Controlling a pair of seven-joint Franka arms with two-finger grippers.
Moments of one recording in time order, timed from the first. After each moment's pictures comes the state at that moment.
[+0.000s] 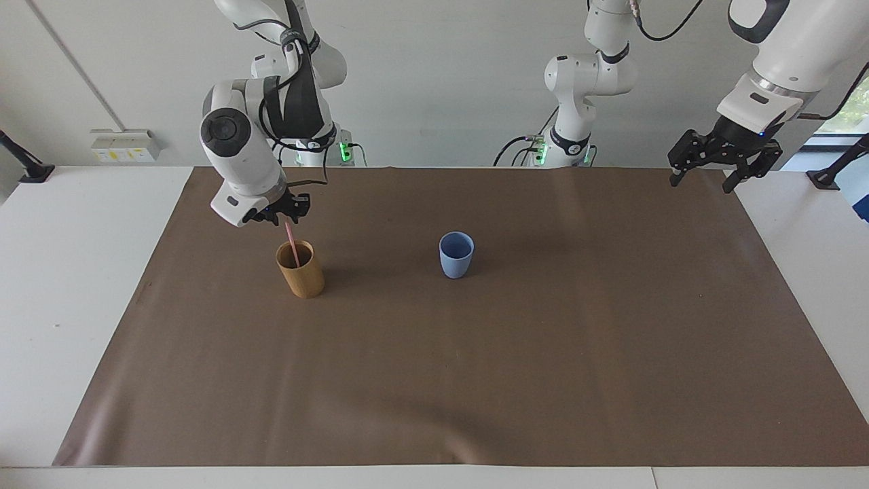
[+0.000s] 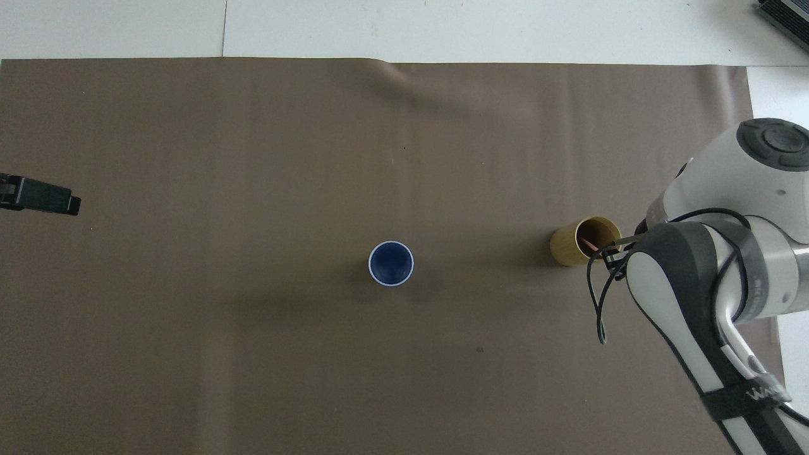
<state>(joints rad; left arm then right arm) -0.09 -0.01 0.07 -1.54 -0.04 1.56 0.18 0.18 0.04 -0.09 -1.92 -0.04 1.67 -0.05</state>
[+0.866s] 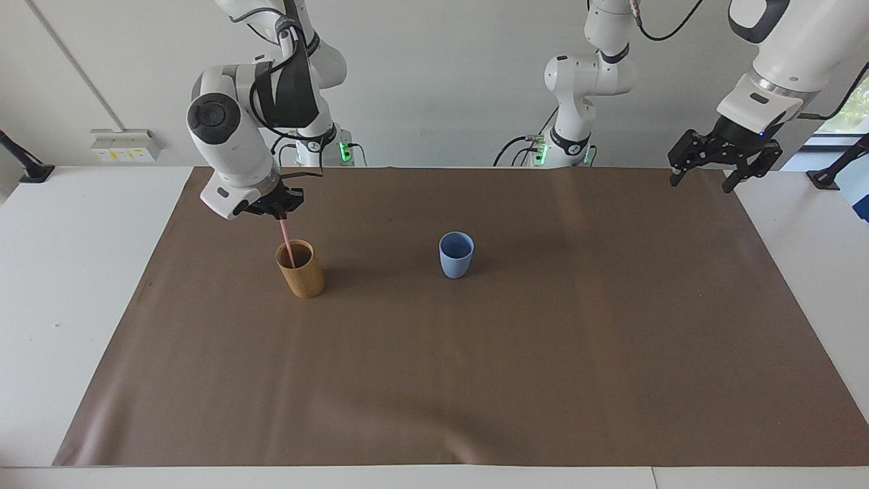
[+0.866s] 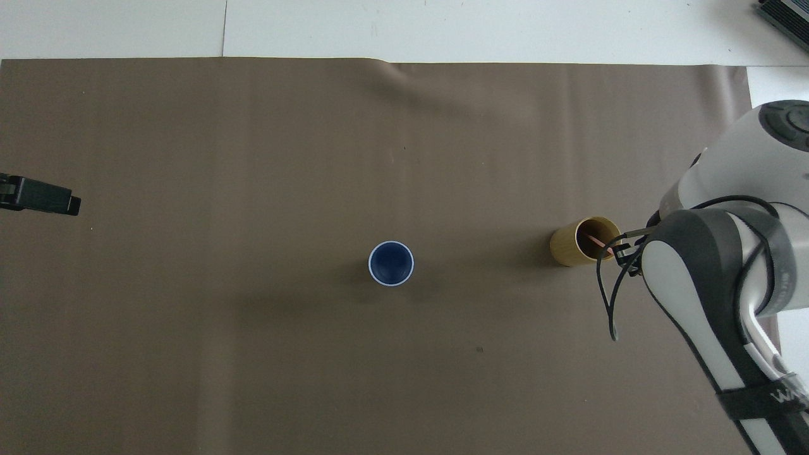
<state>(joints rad) -0.09 -0.01 0.07 -1.54 -0.04 1.56 0.18 0.18 0.05 -0.09 -1.82 -0.03 1.57 -0.05</state>
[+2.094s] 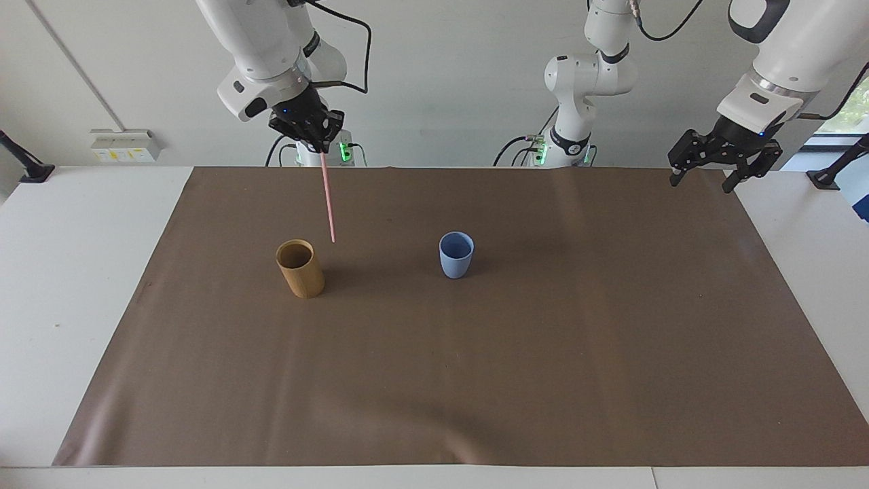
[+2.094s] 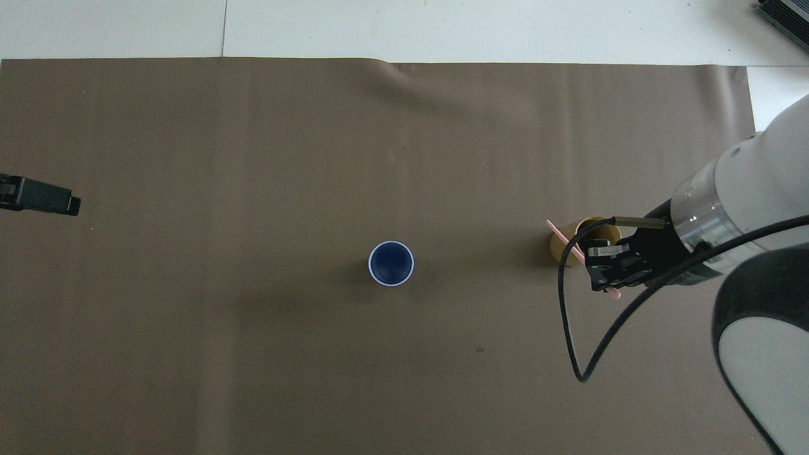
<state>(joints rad) -0.09 -0.01 0.07 -1.54 -0.04 1.56 0.18 0.23 0.01 0.03 -1.49 0.19 1.32 0.43</state>
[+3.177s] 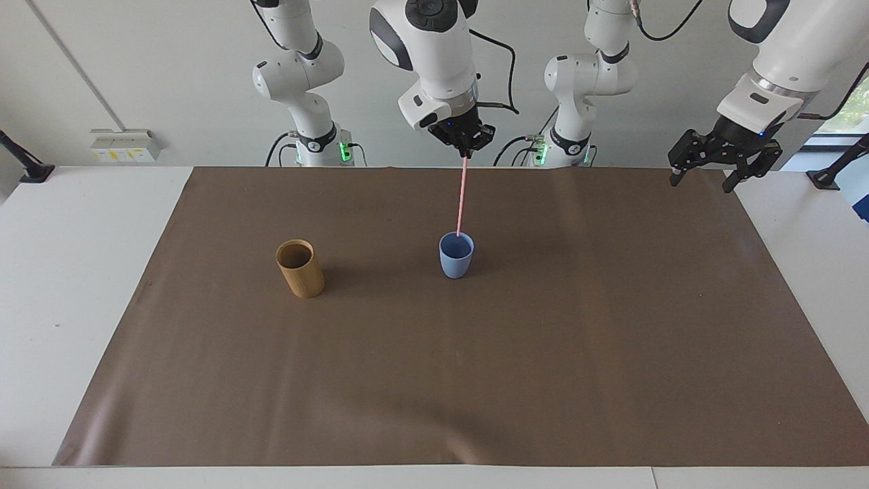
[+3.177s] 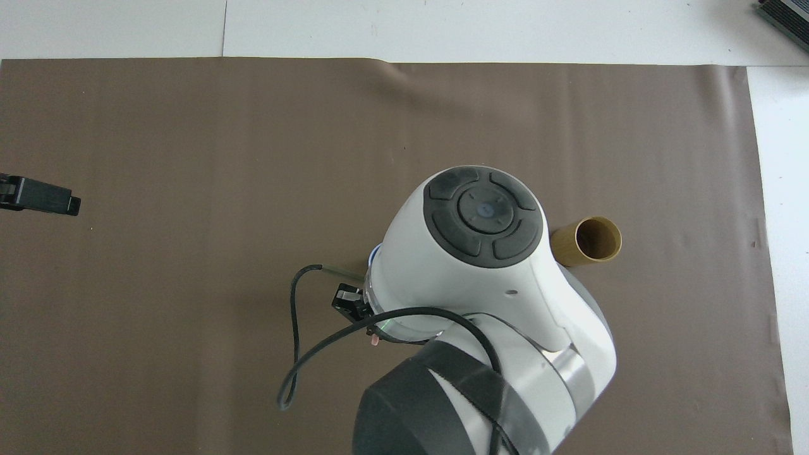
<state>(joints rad) -0.09 -0.01 0.07 -1.54 -0.04 1.56 0.18 0.57 0.16 0.08 -1.52 0.32 1.60 1.01</state>
